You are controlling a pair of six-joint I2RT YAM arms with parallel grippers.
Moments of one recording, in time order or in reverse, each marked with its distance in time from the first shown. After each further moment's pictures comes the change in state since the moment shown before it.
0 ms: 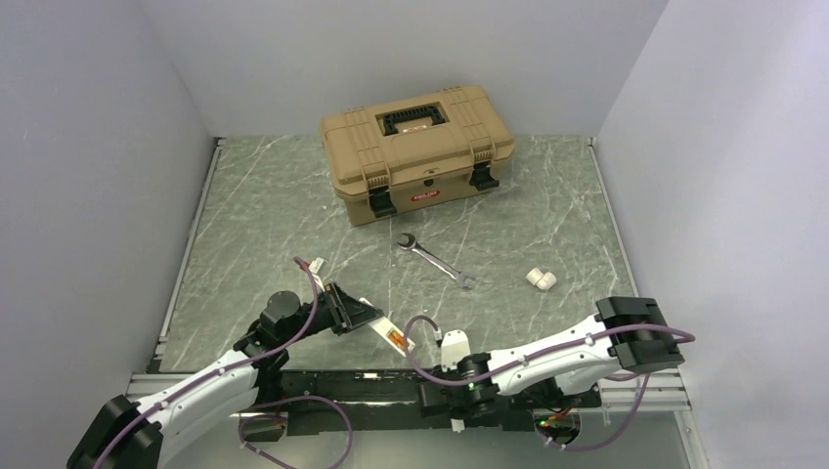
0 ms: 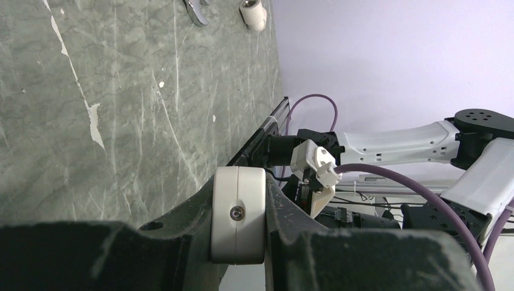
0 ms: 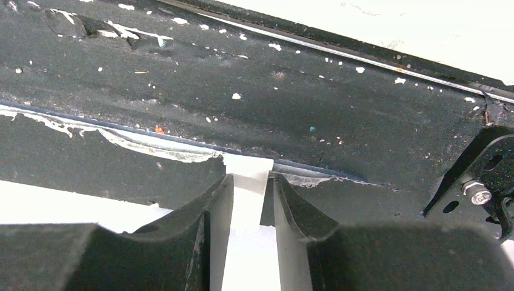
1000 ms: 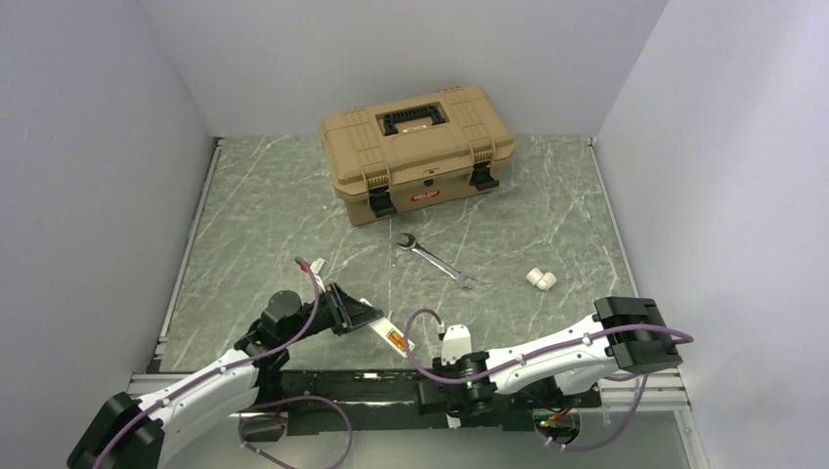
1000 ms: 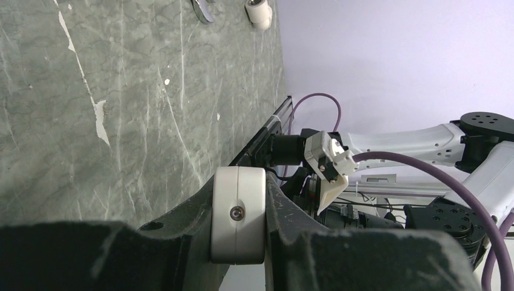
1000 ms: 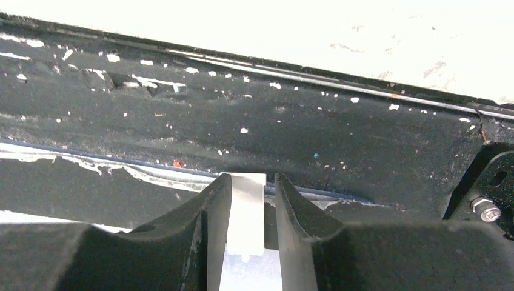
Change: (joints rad) left arm 0.000 0.019 0.000 0.001 0.000 0.000; right arm -0.012 0.021 0.011 0.008 0.095 0.066
